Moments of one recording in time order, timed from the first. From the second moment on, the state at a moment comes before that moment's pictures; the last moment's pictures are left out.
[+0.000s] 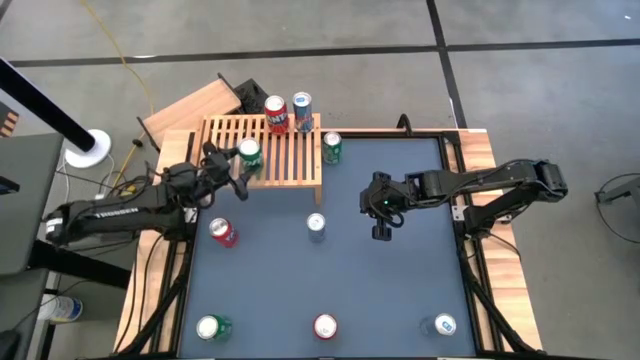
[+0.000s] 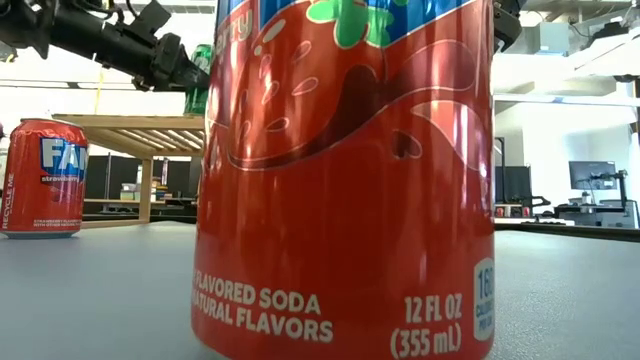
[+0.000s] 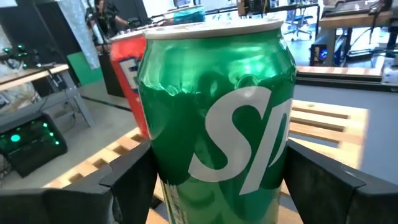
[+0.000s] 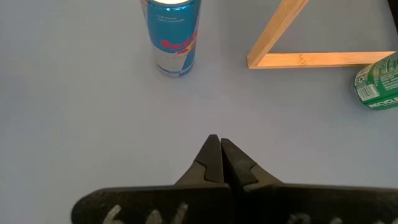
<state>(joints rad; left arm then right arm) 0.35 0.58 0.35 0.24 -0.39 0.19 0.03 1.35 1.06 -0.65 0.13 0.03</state>
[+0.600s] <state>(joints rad) 0.97 0.64 0.38 0.35 0.41 0.09 0.04 1.35 1.06 -0.65 0.13 0.03</state>
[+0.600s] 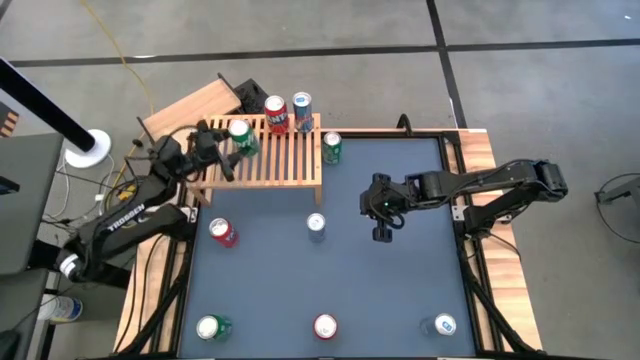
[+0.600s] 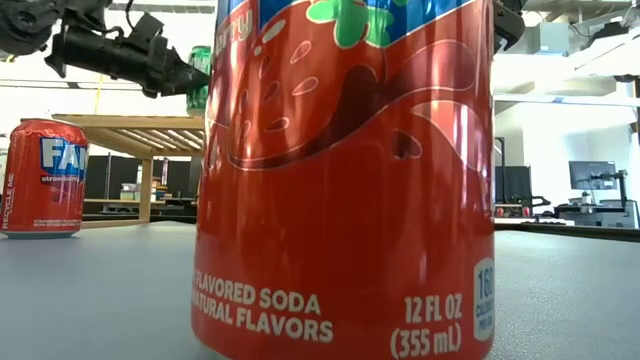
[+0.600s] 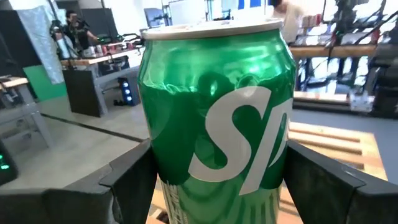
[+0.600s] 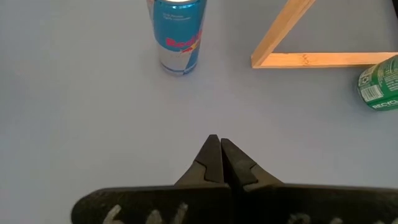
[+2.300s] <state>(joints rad) 1.27 1.25 0.55 0.74 0.83 0.08 0.04 1.35 1.06 -0.67 0.13 0.09</state>
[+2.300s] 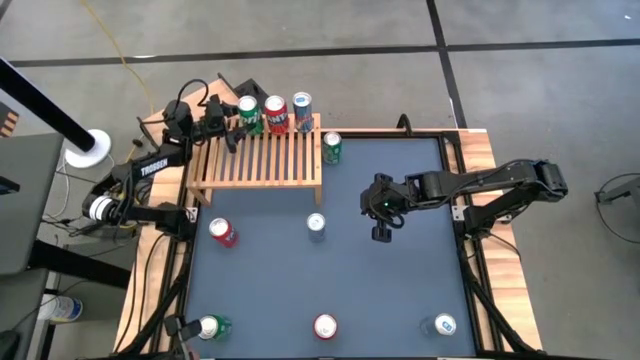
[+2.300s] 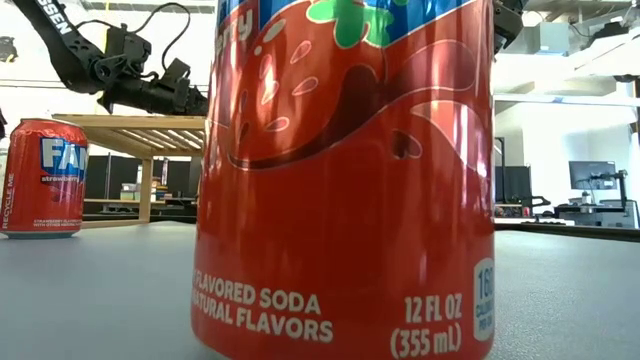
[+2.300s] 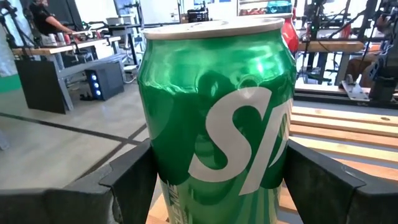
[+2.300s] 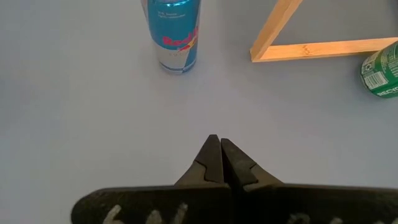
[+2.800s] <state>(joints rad) 1.27 1.25 0.62 0.58 0.87 0.11 0.04 1.35 1.06 -0.67 0.13 0.09</state>
